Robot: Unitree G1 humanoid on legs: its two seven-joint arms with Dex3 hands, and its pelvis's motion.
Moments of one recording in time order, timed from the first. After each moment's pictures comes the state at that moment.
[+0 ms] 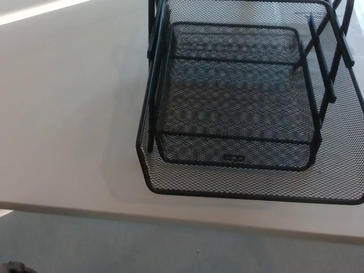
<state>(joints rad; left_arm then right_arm) -0.25 0.63 -0.24 1.12 0.28 -0.19 -0.33 -0.32 -0.49 0.45 1.13 -0.40 0.03 0.30</state>
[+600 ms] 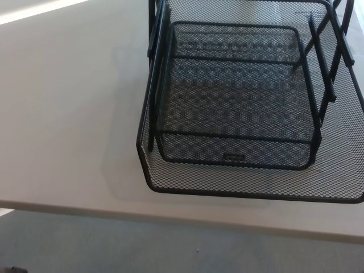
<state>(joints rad) -0.28 0.64 -0.27 1.18 0.29 -0.26 -0.40 -0.21 -0.56 0.49 0.83 -0.46 0.03 0.37</state>
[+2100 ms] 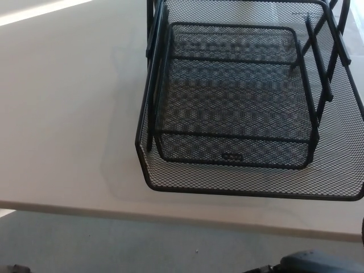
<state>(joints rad) -0.28 0.64 -0.27 1.18 0.29 -0.26 -0.40 0.13 -0.82 0.38 -0.66 -0.24 0.10 0.65</state>
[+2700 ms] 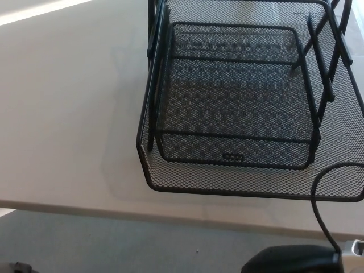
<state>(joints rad) -0.30 0.64 -0.28 1.18 0.30 -0.27 -0.40 -0.20 -0.84 0.56 -0.80 -0.09 0.32 0.91</state>
